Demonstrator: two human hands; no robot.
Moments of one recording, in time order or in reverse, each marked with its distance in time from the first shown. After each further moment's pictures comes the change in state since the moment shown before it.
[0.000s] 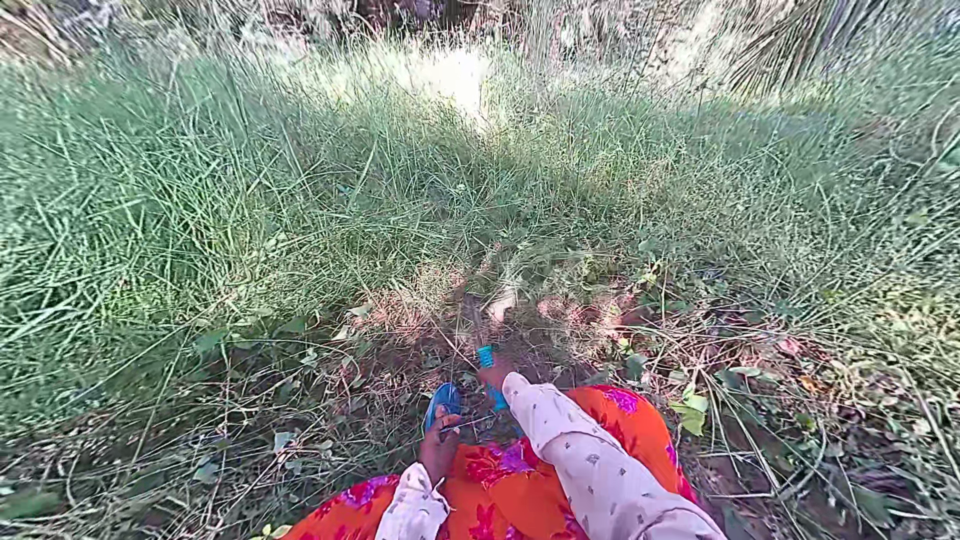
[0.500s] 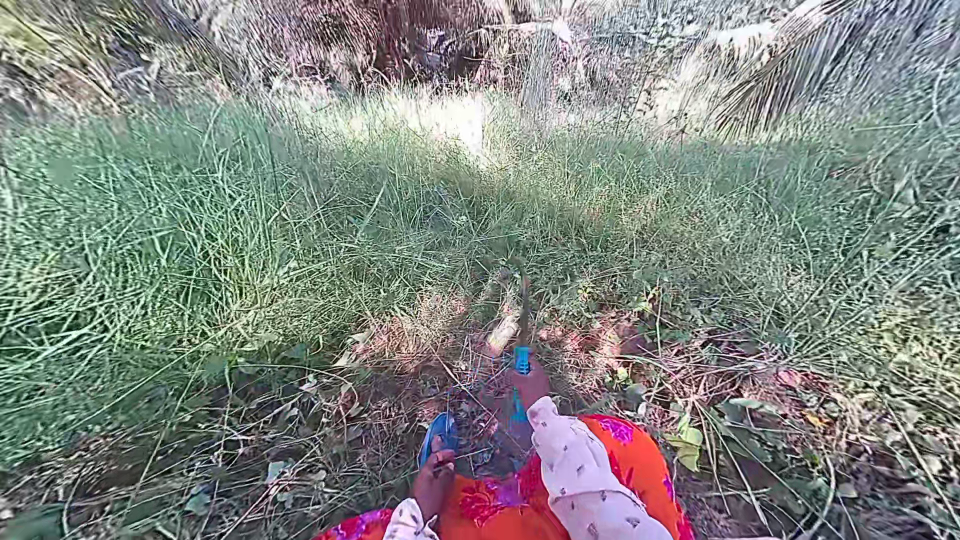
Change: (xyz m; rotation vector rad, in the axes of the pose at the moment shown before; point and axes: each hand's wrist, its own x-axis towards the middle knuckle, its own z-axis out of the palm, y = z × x) left_hand 0.008 -0.023 0.003 -0.097 0.001 -0.041; right_hand -0.045 -0.001 -0.049 0.417 0.437 -0.203
